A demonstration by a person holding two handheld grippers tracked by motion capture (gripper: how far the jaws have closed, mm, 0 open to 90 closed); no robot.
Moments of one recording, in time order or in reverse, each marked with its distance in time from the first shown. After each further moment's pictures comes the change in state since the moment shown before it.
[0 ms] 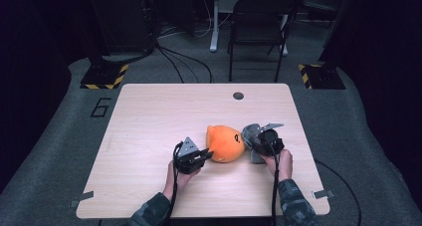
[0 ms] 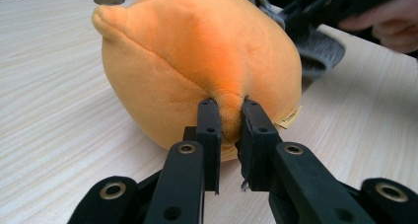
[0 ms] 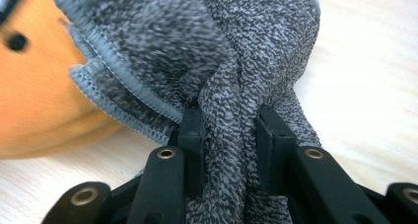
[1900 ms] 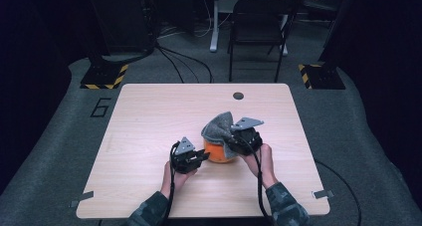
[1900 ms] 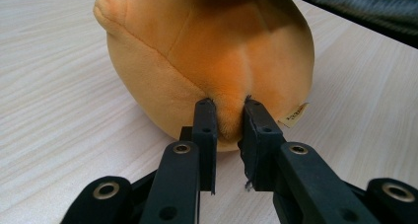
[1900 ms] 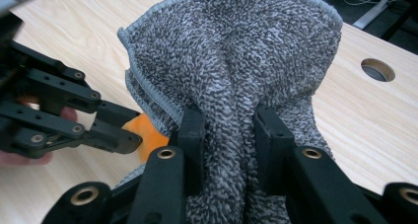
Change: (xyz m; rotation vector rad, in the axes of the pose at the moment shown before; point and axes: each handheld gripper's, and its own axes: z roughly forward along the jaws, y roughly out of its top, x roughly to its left) left arm 0.007 -0.003 -0.005 0.046 0.014 -0.040; right arm 0.090 0.048 -0.048 -0.212 0.175 -0.251
